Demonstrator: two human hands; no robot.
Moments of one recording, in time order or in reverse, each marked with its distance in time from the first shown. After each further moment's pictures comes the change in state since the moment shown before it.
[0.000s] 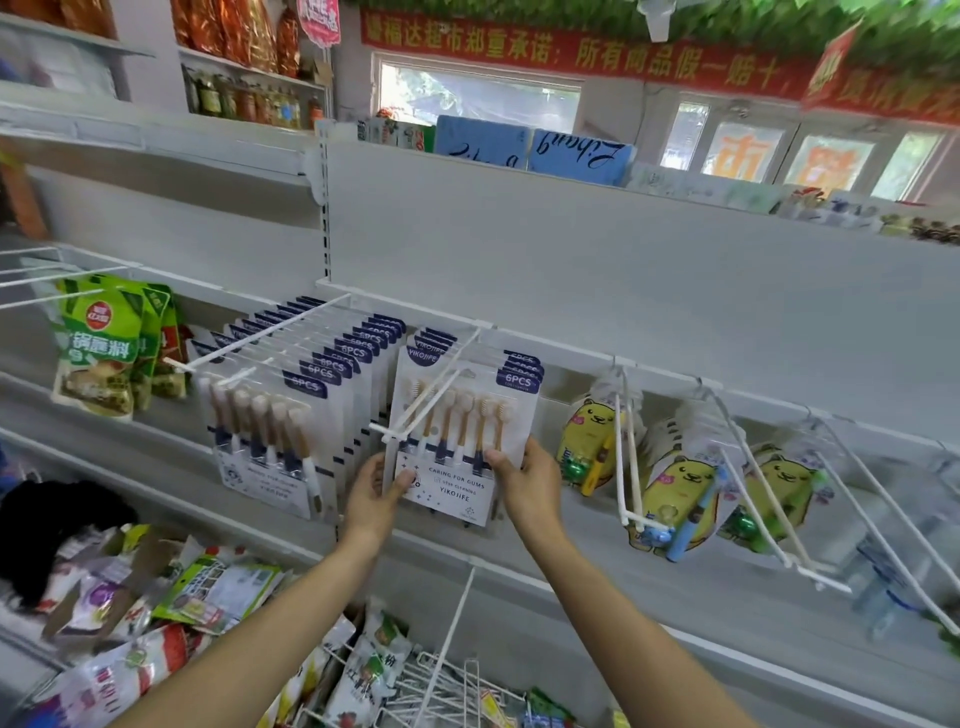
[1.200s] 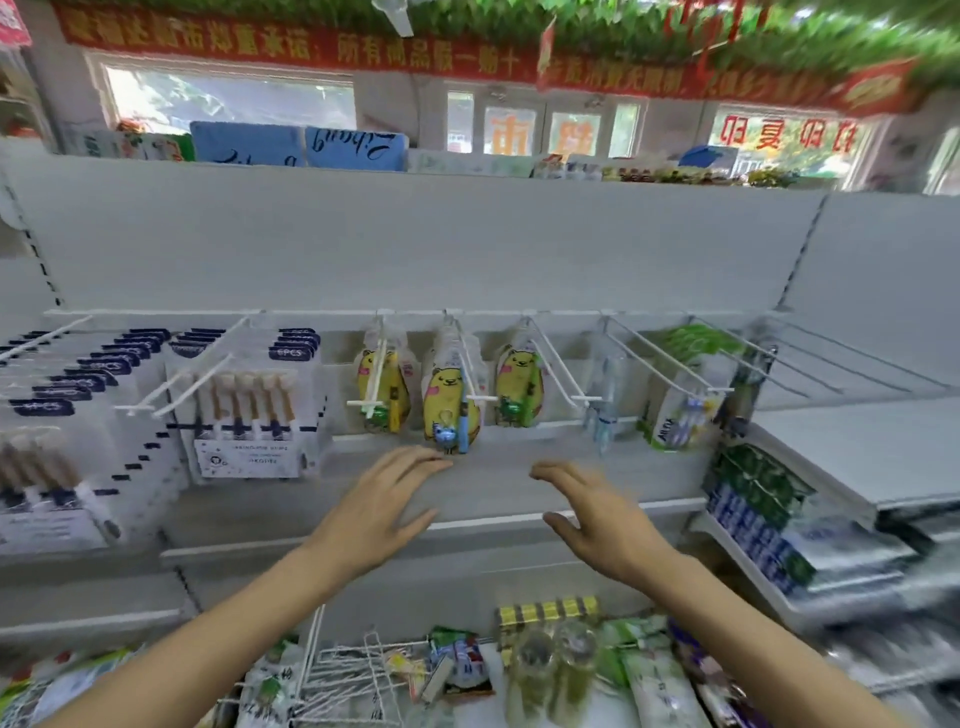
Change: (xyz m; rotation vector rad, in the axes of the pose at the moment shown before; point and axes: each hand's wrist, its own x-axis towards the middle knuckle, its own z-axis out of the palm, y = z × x) left_hand -0.167 0.052 0.122 0.822 -0.688 1.252; right_hand -0.211 0.026 -0.299 -0.978 -0.099 -0.235
